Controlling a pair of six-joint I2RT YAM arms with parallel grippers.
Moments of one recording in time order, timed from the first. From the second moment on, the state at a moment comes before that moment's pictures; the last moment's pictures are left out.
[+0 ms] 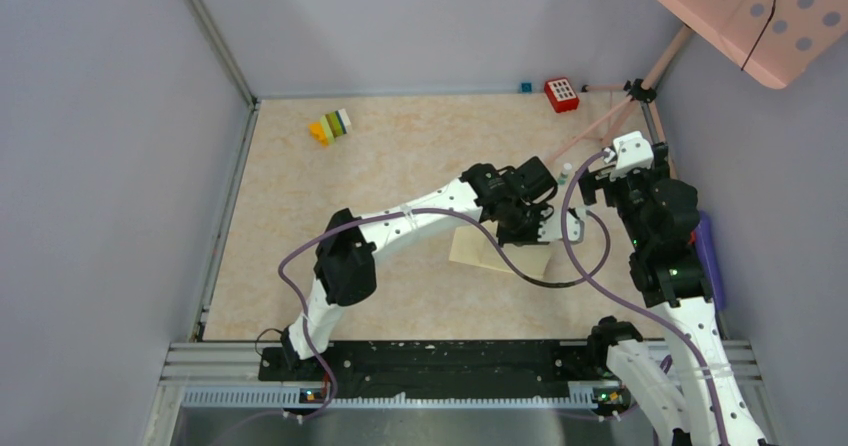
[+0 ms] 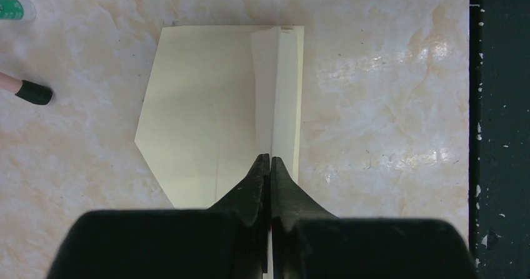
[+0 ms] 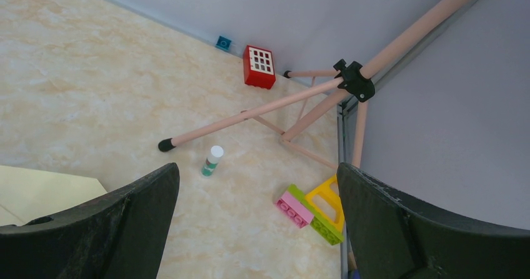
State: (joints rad) left arm -1.08 2.12 2.04 -0.97 0.27 0.66; right arm 0.13 0.65 0.80 -0.21 0.02 -0.40
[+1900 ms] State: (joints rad) left arm -1.08 2.12 1.95 -0.93 0.27 0.62; right arm 0.13 0.65 0.80 -0.21 0.01 -0.41
